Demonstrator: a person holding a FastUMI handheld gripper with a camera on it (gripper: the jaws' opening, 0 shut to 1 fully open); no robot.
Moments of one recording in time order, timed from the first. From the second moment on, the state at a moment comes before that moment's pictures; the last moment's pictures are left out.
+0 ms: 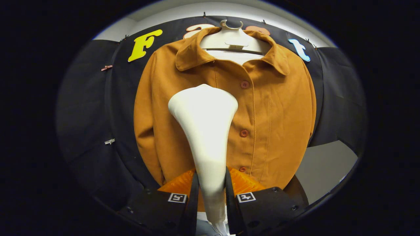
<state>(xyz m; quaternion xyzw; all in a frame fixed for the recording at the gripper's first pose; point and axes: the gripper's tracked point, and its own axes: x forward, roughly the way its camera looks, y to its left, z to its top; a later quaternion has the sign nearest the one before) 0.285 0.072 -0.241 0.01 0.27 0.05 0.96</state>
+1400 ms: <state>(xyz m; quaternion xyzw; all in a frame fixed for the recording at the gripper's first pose) 0.201 0.082 -0.419 0.07 0.50 0.08 0.86</state>
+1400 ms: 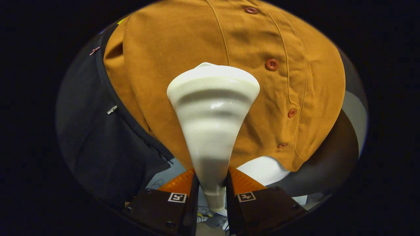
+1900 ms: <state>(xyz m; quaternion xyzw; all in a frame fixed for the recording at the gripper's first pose) 0.225 0.057 -0.286 0.05 0.33 0.10 0.94</state>
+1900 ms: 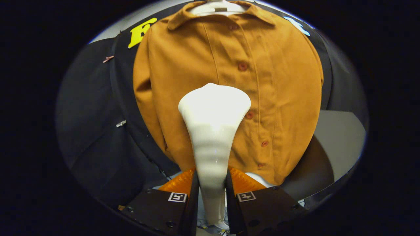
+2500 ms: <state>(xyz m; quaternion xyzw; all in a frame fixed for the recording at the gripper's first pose) 0.249 -0.034 -0.155 0.05 0.16 0.06 0.98</state>
